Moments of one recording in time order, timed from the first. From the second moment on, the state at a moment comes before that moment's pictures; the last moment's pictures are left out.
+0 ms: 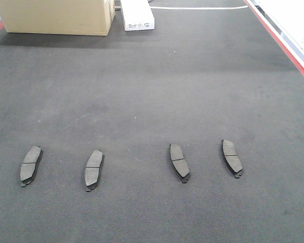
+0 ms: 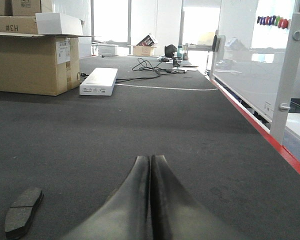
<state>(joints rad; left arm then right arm) 0.02 -0.01 0.03 -0.05 0.09 -0.04 0.07 -0.01 0.03 0.03 0.02 -0.11</state>
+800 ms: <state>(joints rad) 0.02 -0.01 0.03 -0.05 0.09 -0.04 0.07 -0.01 0.03 0.03 0.02 -0.11</state>
